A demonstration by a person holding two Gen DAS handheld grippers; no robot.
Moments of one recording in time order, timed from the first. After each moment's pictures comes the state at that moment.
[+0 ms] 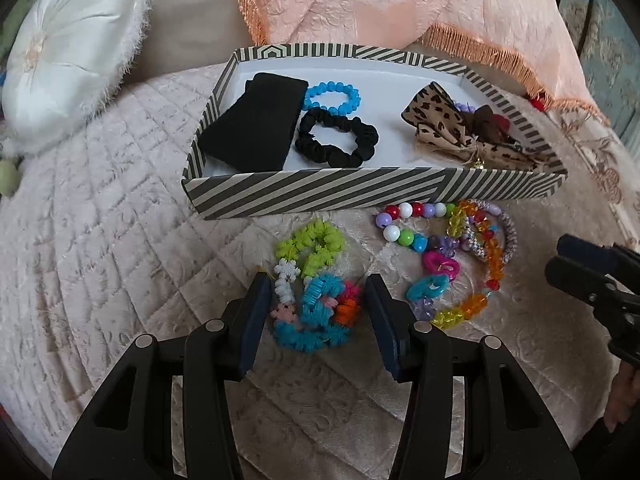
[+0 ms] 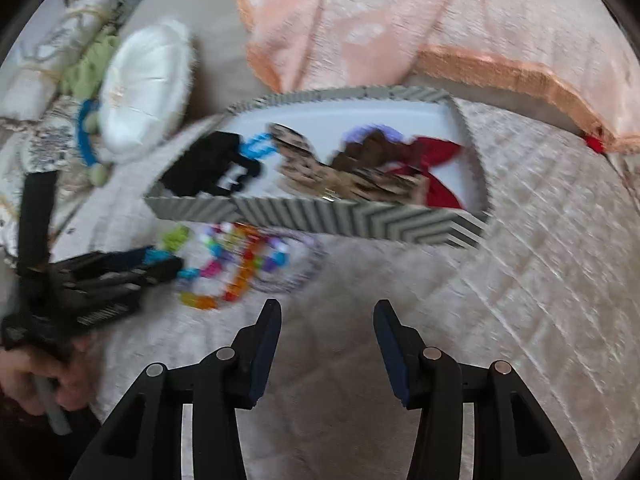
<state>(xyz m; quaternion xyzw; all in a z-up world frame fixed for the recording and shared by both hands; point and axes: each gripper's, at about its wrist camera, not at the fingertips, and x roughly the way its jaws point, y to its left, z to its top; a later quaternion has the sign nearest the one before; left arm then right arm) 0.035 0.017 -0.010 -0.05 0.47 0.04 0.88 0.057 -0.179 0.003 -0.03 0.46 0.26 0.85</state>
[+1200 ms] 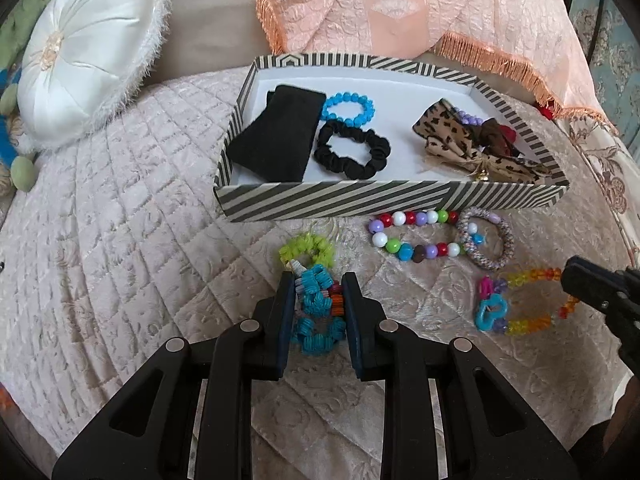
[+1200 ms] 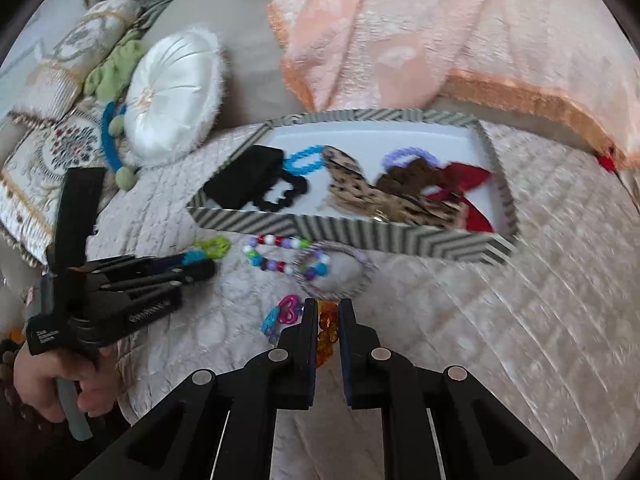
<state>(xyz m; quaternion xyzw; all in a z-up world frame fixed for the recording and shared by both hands) 0.025 0.020 0.008 -0.06 0.47 0.07 0.88 0.036 -0.162 0.023 -0.02 0.45 0.28 0.85</state>
